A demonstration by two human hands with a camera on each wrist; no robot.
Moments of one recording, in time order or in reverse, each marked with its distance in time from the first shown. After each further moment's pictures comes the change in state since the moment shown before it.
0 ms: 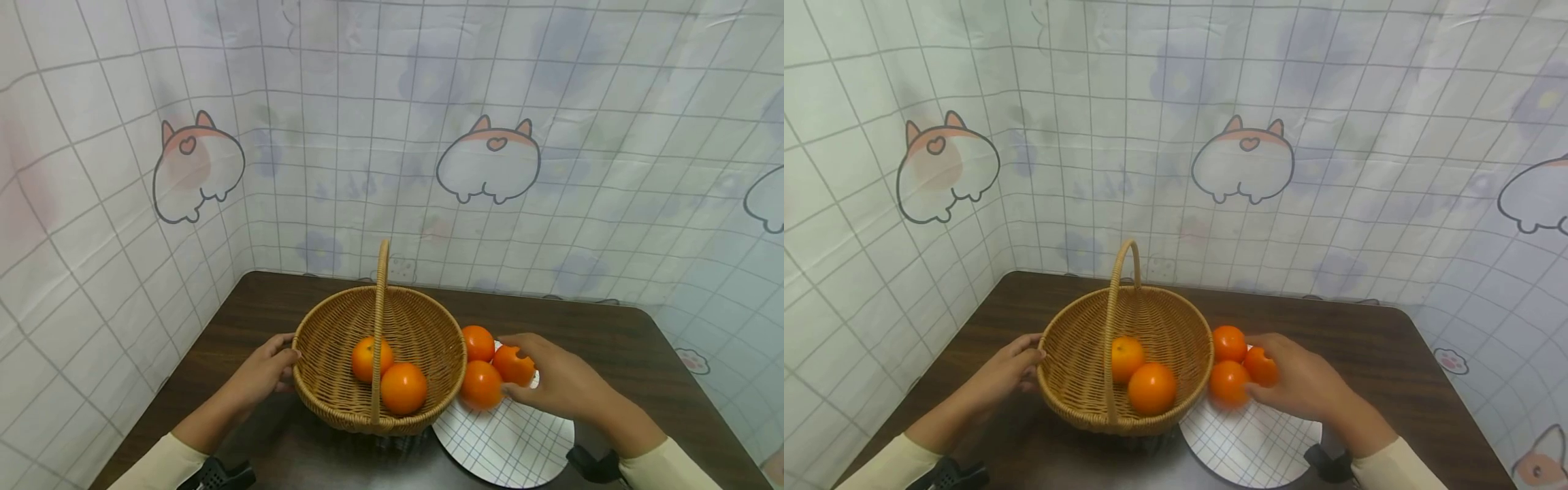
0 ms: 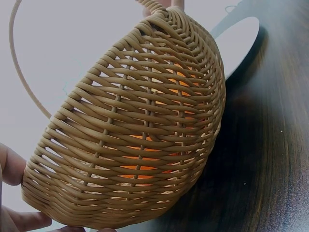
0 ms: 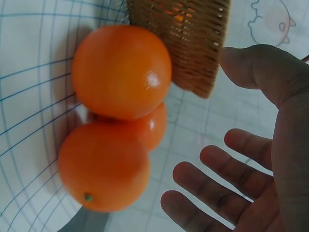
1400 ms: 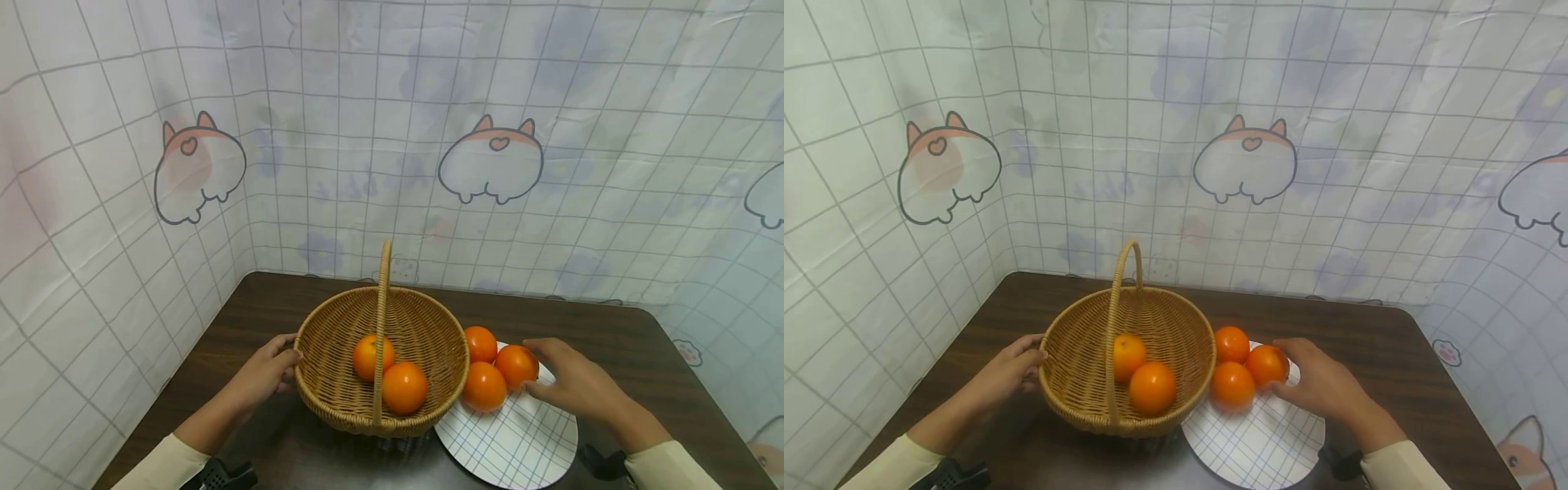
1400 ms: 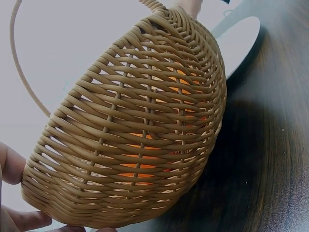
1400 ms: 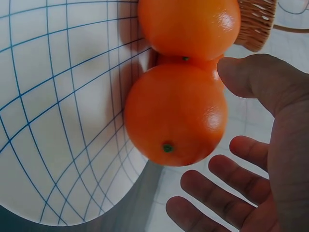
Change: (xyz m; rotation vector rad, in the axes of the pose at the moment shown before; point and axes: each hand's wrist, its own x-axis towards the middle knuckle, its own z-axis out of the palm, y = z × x) left_hand 0.002 -0.001 -0.001 -0.003 -0.008 -0.009; right_hand -0.001 0.051 0.020 -0.028 0.020 0.104
